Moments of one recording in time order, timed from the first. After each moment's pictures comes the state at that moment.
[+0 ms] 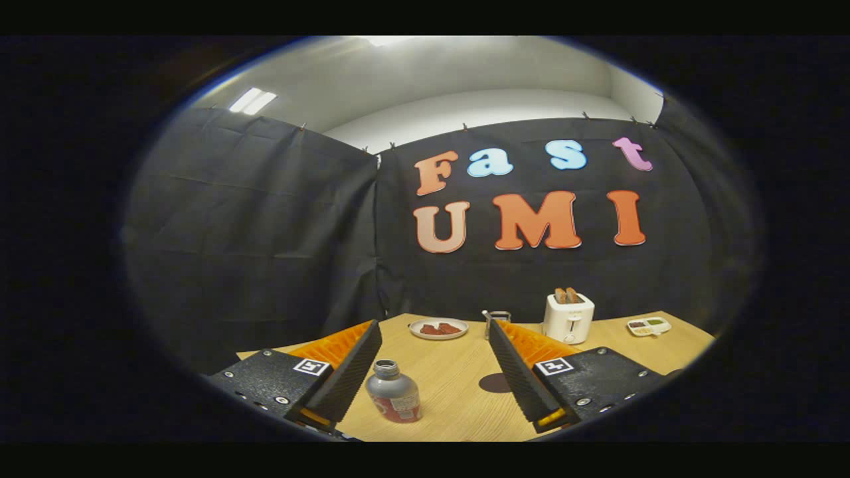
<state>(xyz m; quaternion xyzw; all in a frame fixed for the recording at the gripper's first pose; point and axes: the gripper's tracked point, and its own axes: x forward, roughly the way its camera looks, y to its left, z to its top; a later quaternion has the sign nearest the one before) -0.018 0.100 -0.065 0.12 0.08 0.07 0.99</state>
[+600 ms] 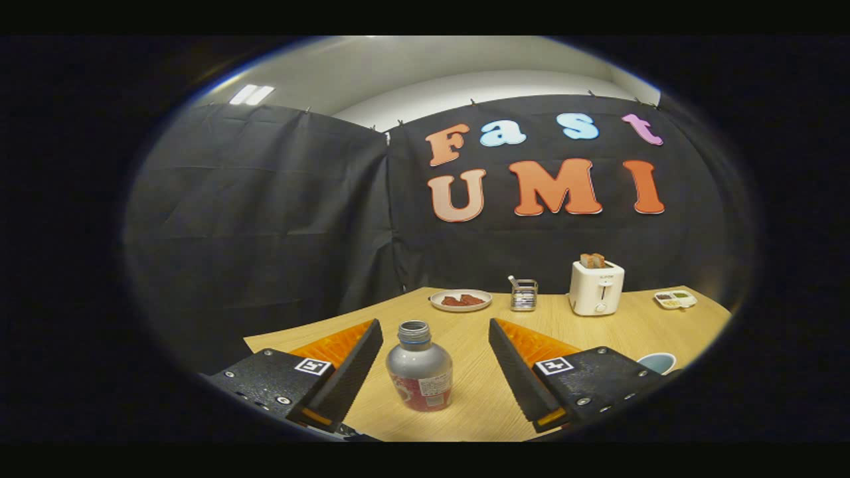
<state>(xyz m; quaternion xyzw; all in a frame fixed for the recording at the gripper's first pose) -0.022 0.150 -0.128 0.14 0.14 0.10 0.98</state>
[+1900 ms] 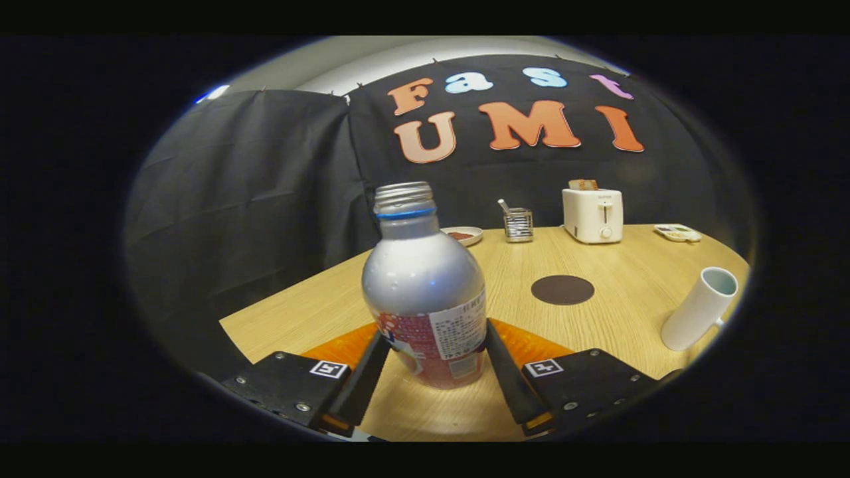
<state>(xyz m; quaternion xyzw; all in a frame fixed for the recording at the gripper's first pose) -0.033 0.190 -0.248 0.18 0.27 0.06 0.94</state>
